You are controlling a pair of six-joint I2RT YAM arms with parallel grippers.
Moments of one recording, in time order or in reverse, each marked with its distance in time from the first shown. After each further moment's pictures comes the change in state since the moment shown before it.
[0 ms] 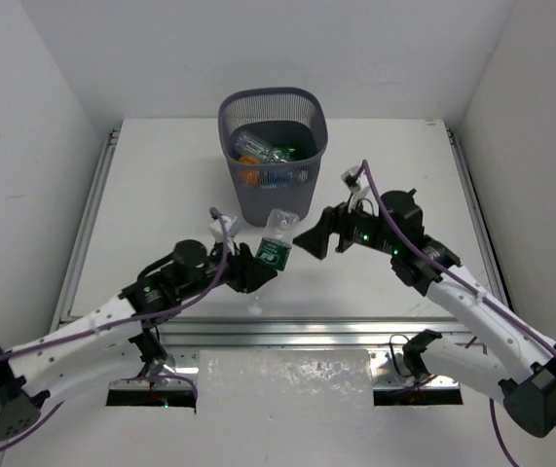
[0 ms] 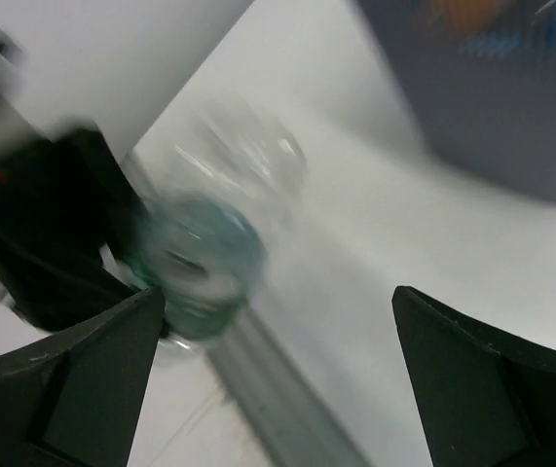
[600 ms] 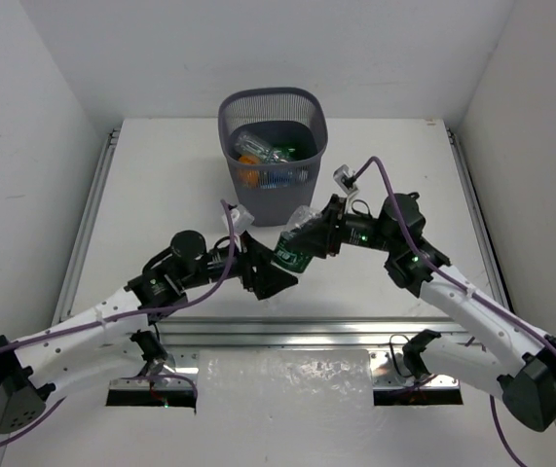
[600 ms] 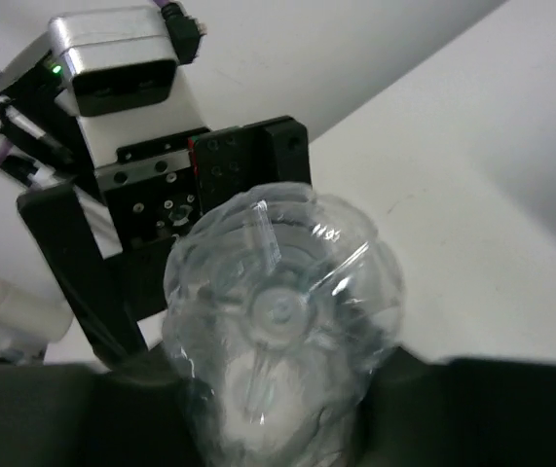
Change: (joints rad) left arm 0.006 -0.006 0.039 0.280 0.310 0.034; right arm 0.020 0.026 -0.149 0.440 -0.385 0.206
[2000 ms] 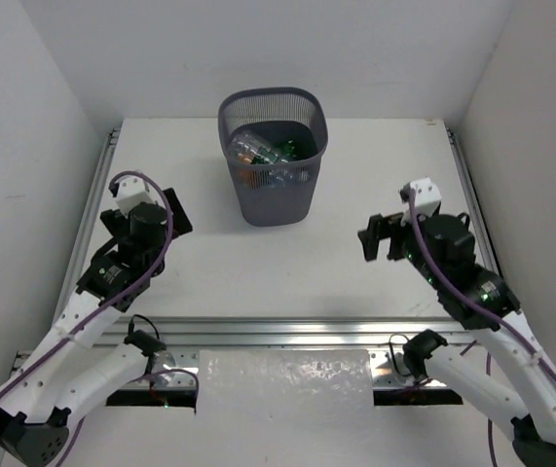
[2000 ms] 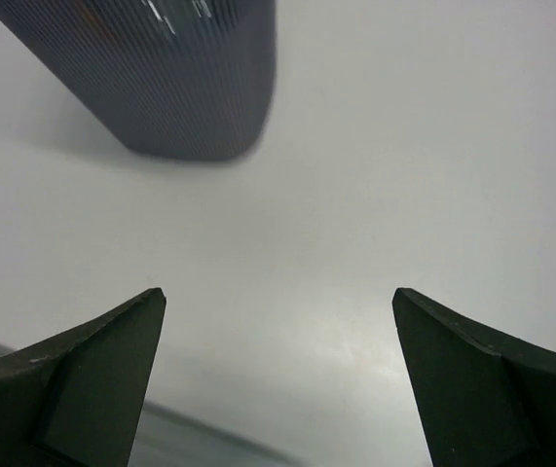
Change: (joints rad) left arm 0.376 -0.087 0.289 -0.759 -1.102 0.055; right arm -0.059 -0.298 0.248 -0.864 0.922 -0.443
